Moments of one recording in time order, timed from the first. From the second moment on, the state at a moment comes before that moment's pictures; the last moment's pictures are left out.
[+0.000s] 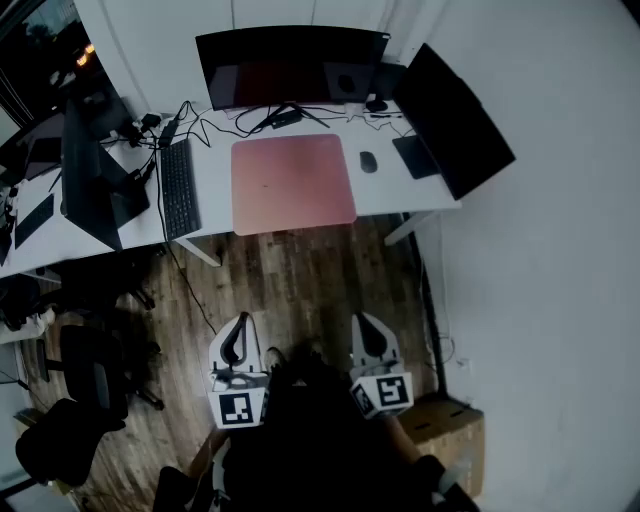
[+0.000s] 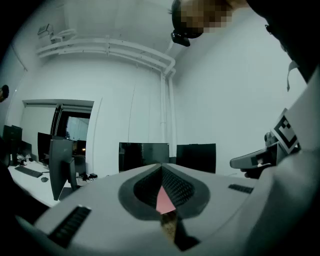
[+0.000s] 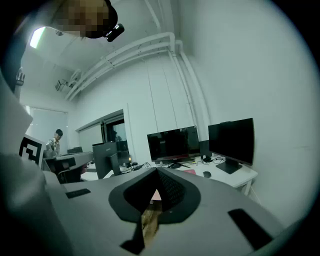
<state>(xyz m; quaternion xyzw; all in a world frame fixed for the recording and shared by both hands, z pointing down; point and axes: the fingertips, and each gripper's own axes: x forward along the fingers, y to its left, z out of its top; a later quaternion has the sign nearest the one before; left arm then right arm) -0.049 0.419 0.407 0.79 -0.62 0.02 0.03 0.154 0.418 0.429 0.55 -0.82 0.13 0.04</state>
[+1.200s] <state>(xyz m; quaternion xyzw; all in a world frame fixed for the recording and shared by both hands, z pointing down) -0.088 0.428 0.433 0.81 -0.59 0.02 0.04 0.116 0.426 0.441 0.56 -0.82 0.11 0.04</state>
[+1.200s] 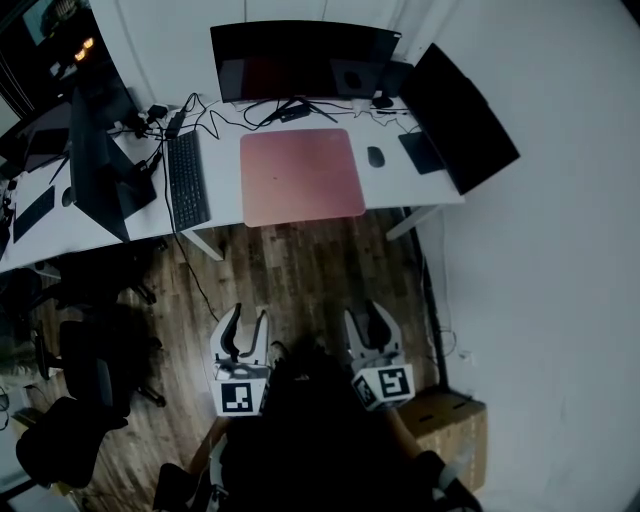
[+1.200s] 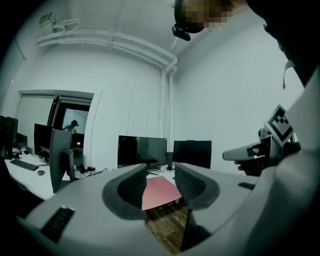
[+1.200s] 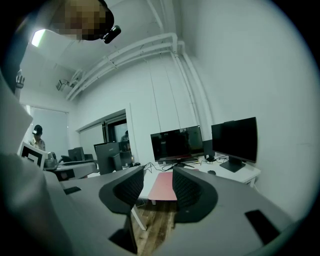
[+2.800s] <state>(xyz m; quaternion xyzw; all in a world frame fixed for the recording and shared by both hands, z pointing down) 0.000 0.187 0.522 0.79 -0.56 0.25 0.00 0.154 0.152 0.552 0.39 -0.88 0.10 0.24</state>
